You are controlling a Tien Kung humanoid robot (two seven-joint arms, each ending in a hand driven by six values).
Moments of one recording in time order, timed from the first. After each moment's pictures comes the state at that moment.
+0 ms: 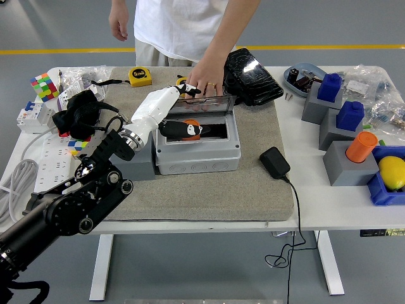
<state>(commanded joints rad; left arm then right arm) -0.58 0.12 -0.84 -1.11 1.87 0.25 0.02 0.07 -0.41 0.39 0.37 -0.03 -0.10 -0.01</state>
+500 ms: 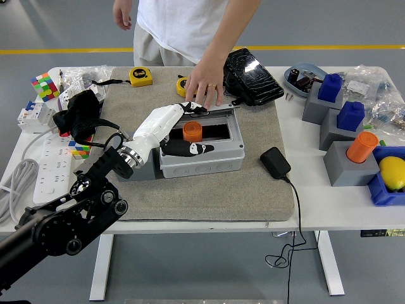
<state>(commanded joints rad) -0.51 0.17 -0.78 -1.24 1.83 0.24 0.03 0.06 -0.41 0.41 0.37 -0.04 -0.10 -0.01</state>
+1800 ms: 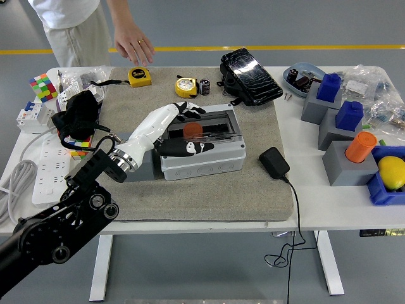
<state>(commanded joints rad) -0.44 0.19 -0.87 -1.36 1.73 0.22 0.02 0.05 -0.39 0.41 0.37 -0.04 -0.11 -0.01</state>
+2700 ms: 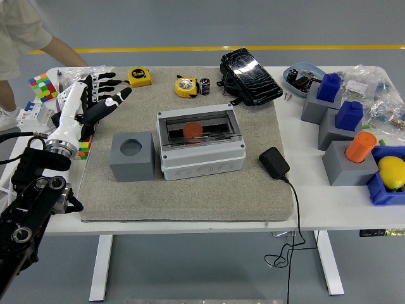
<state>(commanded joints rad) -0.29 0.13 -1.32 -1.27 1.42 0.23 -0.04 0.04 -0.39 0.42 0.36 -0.03 -0.11 -0.01</state>
